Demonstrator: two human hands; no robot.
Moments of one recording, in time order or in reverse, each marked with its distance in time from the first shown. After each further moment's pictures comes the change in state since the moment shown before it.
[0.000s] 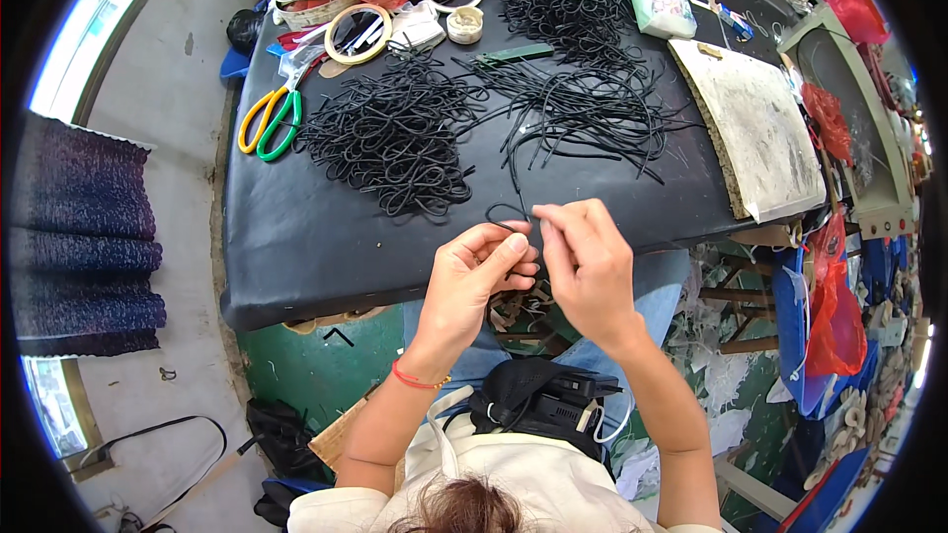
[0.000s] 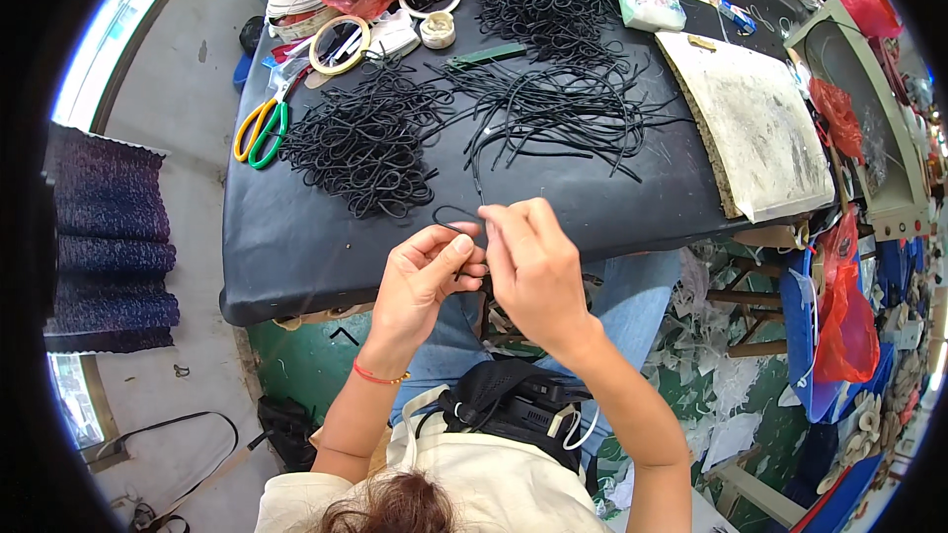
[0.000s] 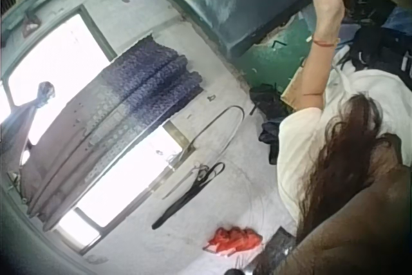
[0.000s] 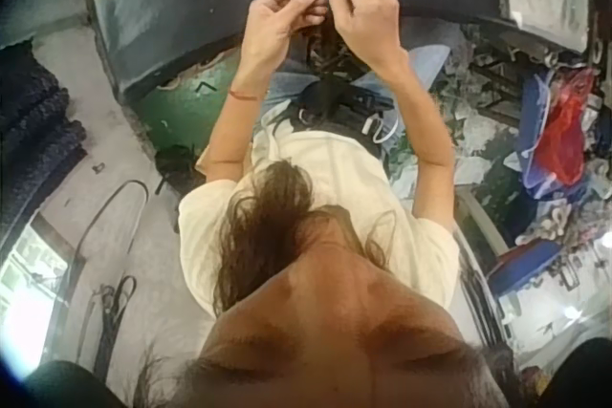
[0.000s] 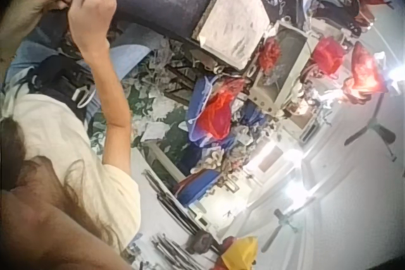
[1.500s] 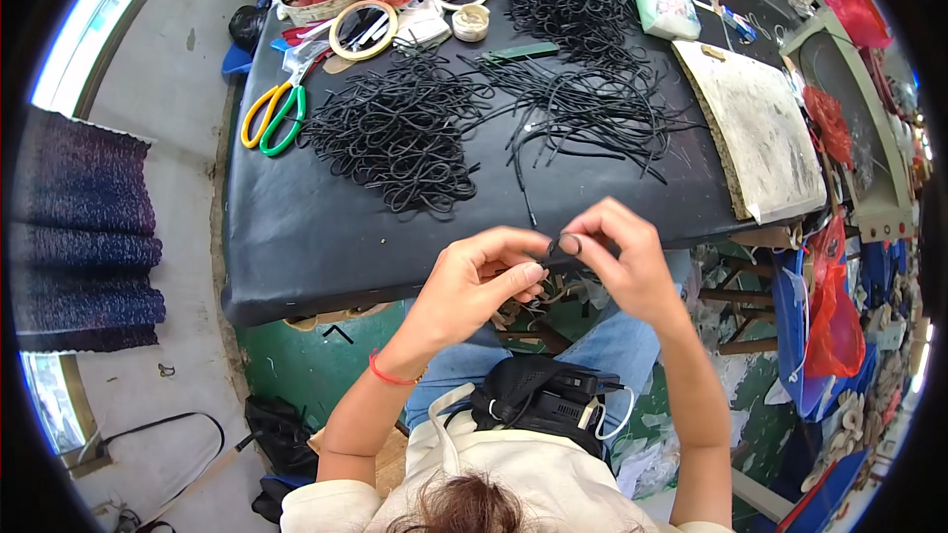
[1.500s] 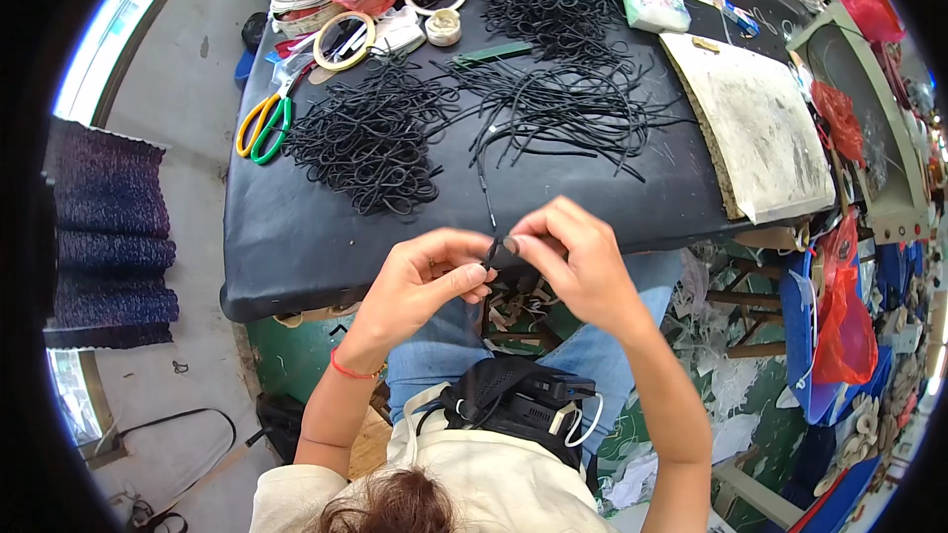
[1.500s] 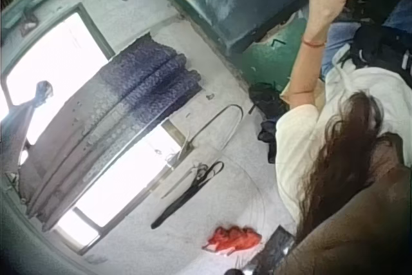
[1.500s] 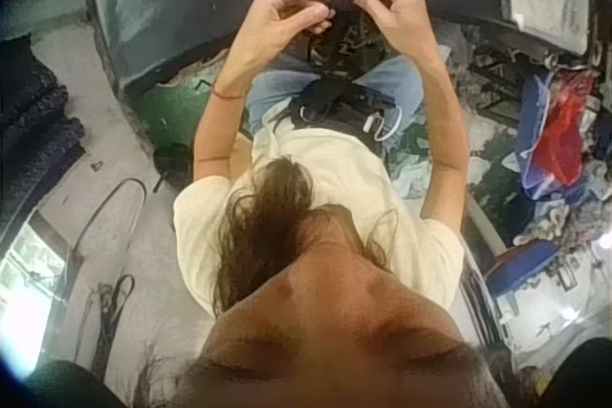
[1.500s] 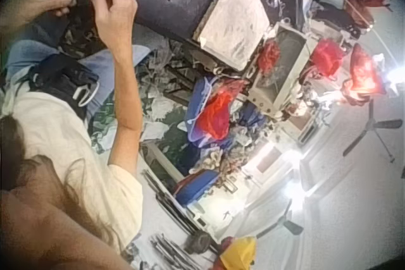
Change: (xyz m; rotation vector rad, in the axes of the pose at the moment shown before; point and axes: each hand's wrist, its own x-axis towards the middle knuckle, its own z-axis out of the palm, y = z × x) left_hand -0.005 0.022 -0.004 0.353 -0.244 -0.022; right_hand 0.007 0.021 -0.038 0.209 -0.333 0.193
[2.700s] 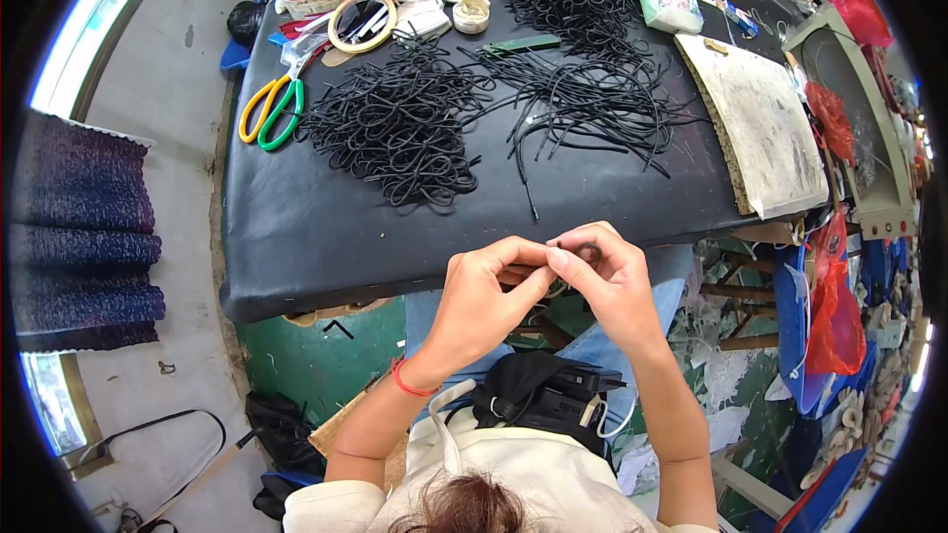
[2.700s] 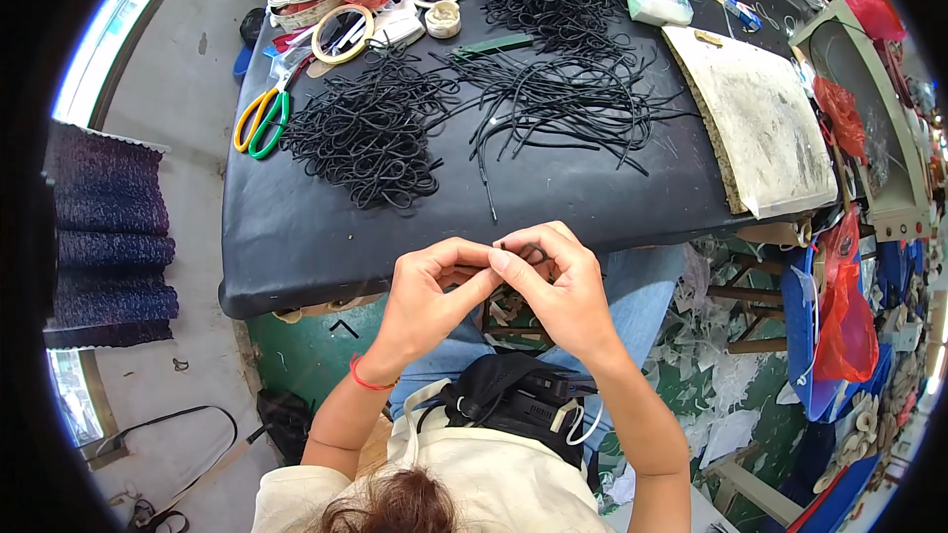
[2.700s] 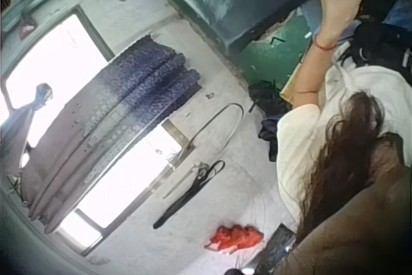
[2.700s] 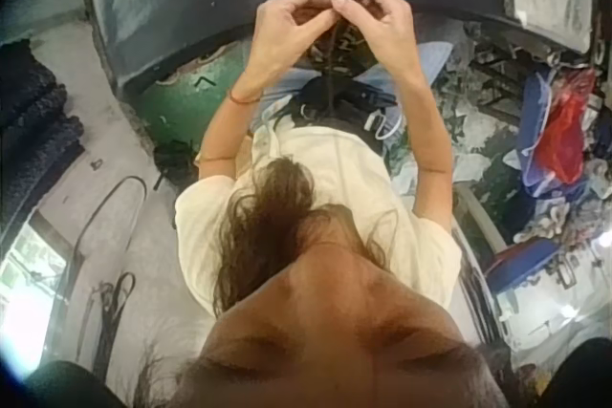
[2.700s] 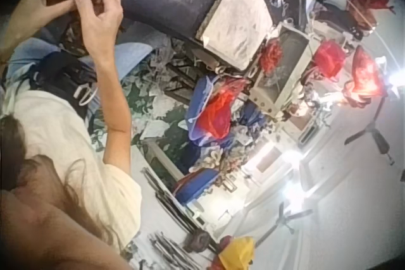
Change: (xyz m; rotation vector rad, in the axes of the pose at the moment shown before) left_hand -0.003 -0.010 0.021 0.208 0.209 0.161; right_hand -0.021 -0.003 0.036 0.487 0.174 0.311
